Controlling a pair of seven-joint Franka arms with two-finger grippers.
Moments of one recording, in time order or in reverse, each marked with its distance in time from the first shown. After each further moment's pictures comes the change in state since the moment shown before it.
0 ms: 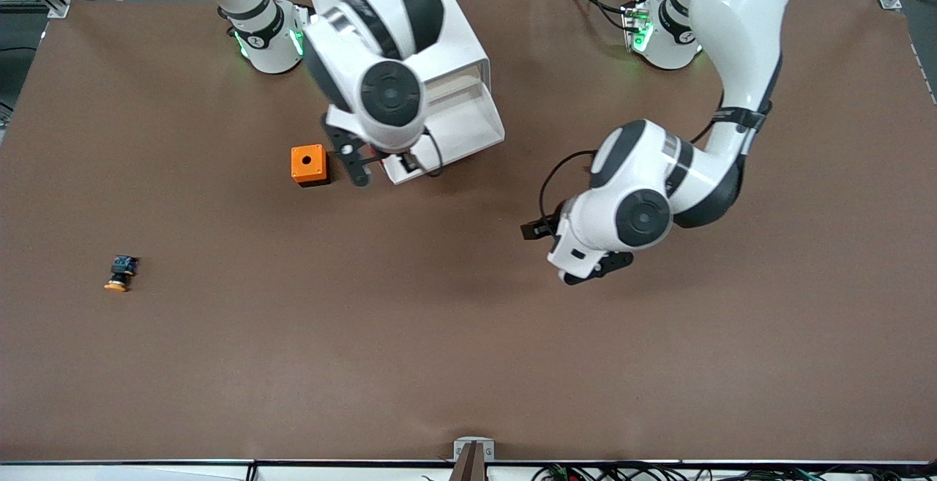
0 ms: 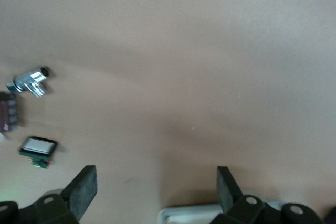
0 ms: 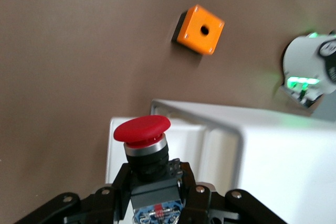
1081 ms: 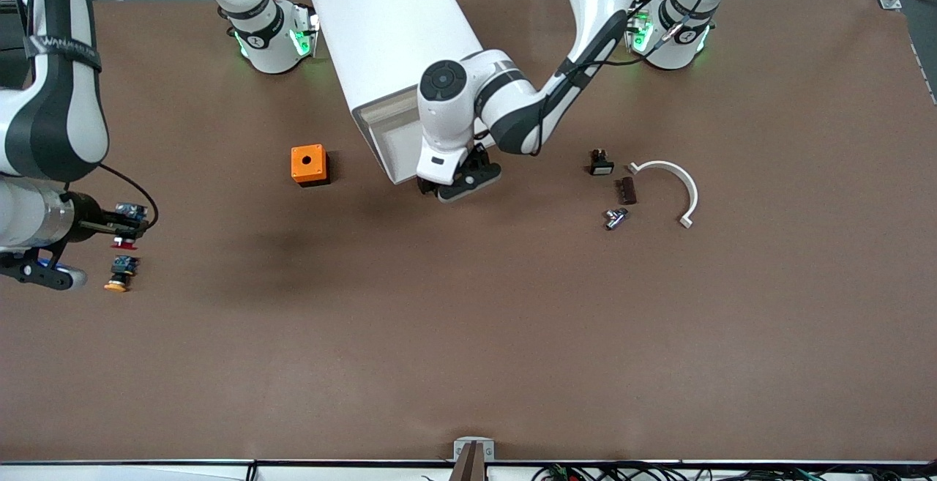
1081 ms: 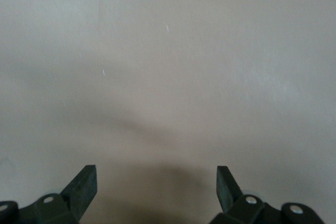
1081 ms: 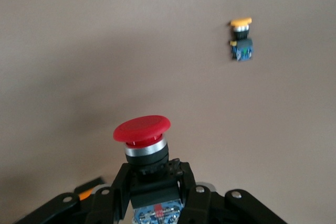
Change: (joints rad) left arm -0.368 0.039 -0.019 -0.150 0.316 0.370 -0.593; right arm -0.663 -0.063 -0.014 -0.216 -0.193 0.314 -1.410
